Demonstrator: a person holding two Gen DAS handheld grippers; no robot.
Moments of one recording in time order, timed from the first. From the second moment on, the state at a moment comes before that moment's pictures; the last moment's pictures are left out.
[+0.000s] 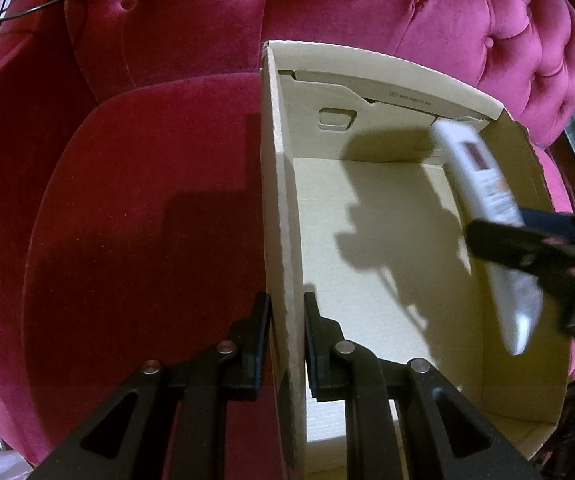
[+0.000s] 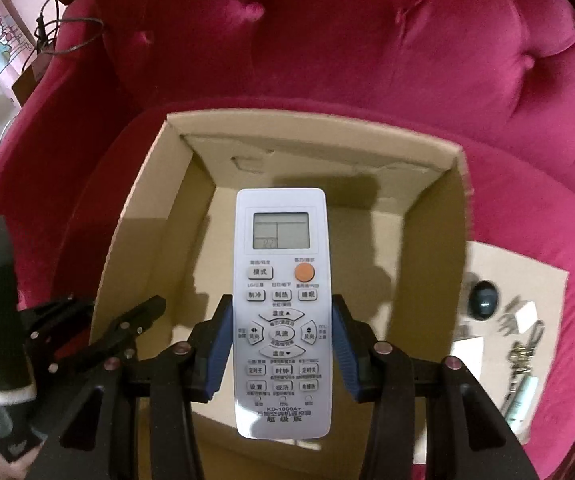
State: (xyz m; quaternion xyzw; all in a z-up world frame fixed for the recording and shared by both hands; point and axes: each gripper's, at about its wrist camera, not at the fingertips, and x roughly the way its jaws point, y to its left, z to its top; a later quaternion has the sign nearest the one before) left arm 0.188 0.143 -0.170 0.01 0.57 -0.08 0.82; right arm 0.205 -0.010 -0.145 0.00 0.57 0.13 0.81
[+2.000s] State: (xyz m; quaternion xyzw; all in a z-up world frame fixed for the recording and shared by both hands) left arm 0.180 0.139 -0.174 0.01 0.56 -0.08 0.82; right arm 0.192 -0.060 -0.105 0.00 0.56 0.07 0.82
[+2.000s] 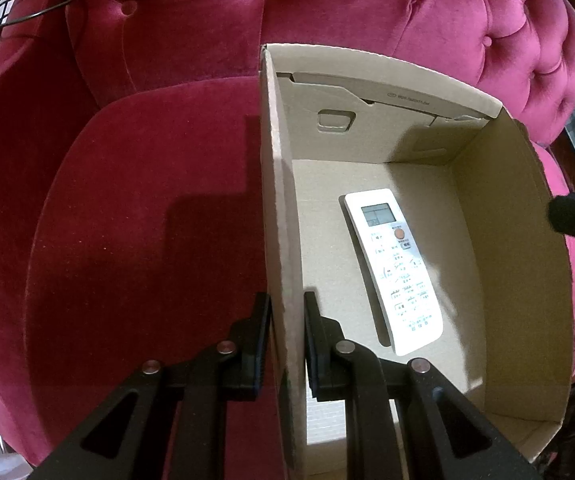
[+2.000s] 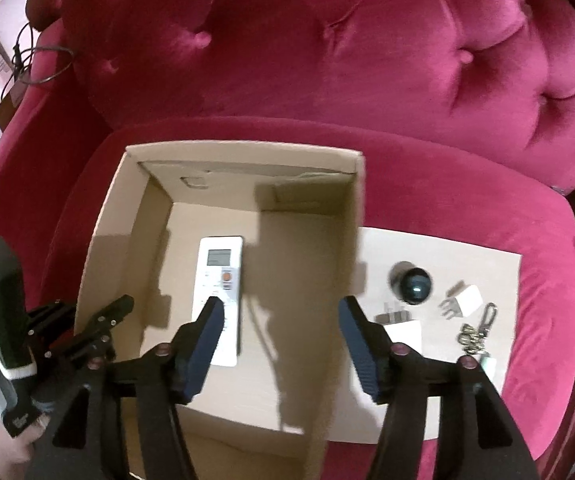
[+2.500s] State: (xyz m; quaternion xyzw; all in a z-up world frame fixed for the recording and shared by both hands) left arm 0.179 0.136 -0.173 0.01 0.56 -0.08 0.82; right arm 0.172 -0.138 -0.090 0.02 0.54 0.01 0.84
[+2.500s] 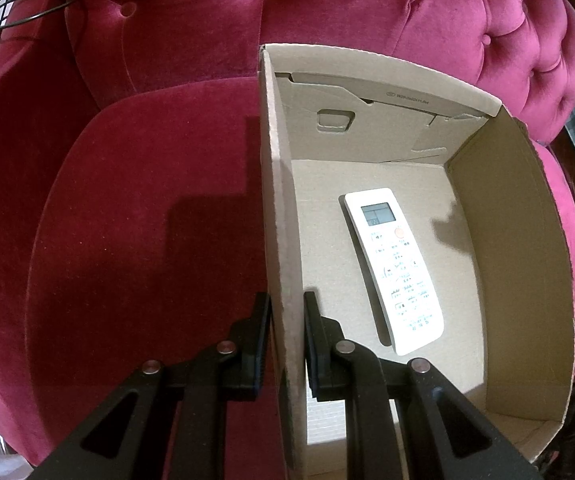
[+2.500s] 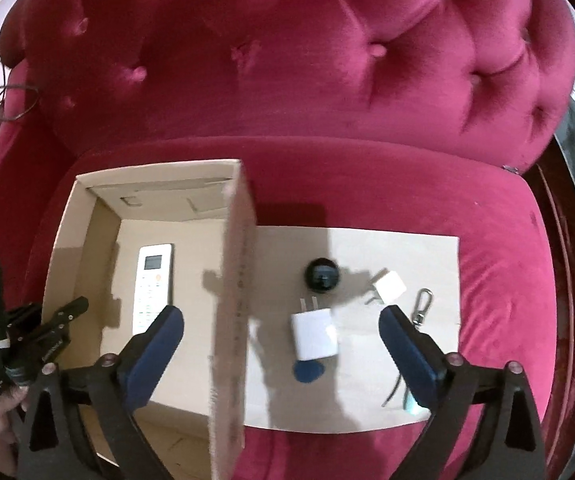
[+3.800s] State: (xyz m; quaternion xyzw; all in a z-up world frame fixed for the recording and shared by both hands) left arm 0.179 0.136 -0.174 0.01 0.56 -0.08 0.82; right arm 0.108 -0.282 -0.222 0.08 0.56 -0.12 0.81
